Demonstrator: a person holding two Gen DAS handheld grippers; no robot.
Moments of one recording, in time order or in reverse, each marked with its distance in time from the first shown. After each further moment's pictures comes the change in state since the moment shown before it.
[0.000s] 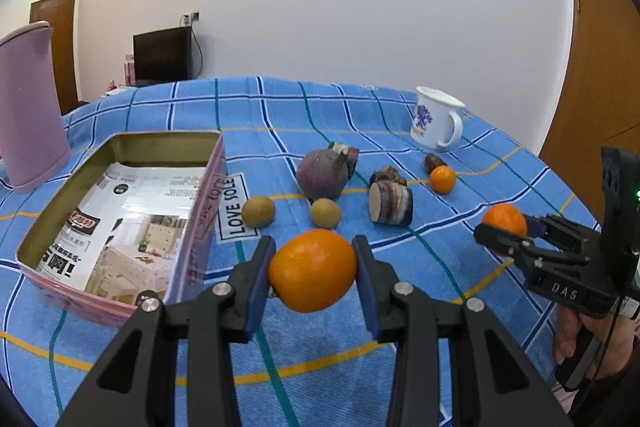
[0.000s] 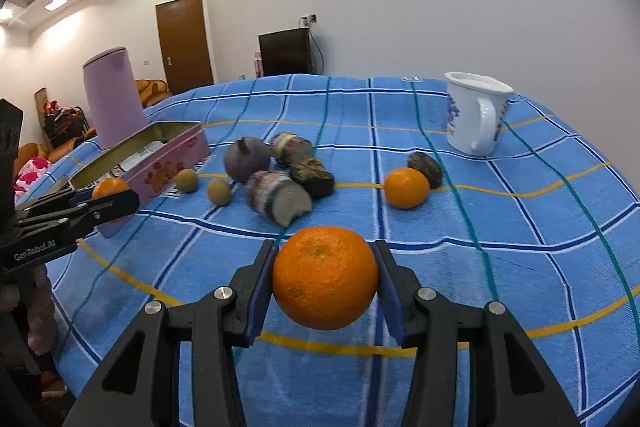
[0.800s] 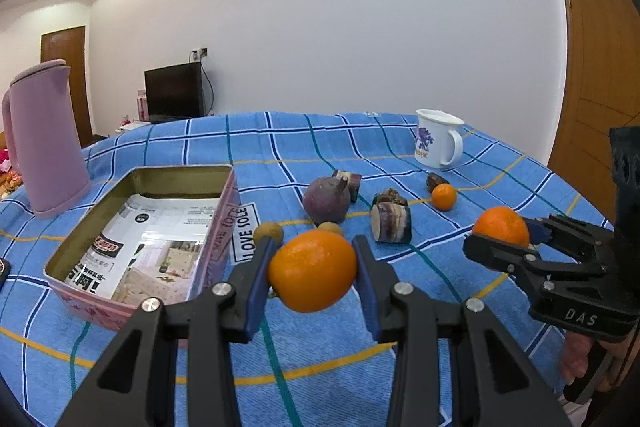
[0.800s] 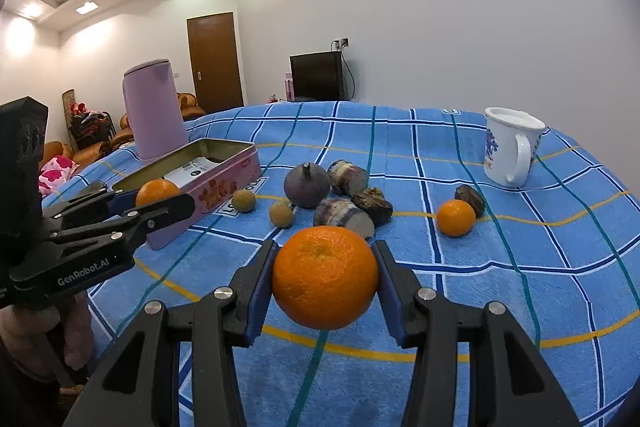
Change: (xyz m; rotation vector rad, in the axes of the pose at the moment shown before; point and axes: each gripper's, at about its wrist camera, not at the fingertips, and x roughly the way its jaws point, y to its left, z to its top) left arm -0.020 -0.014 -0.005 0.058 -0.118 0.063; right arm -0.019 0.037 0.003 -0.044 -0.091 0.087
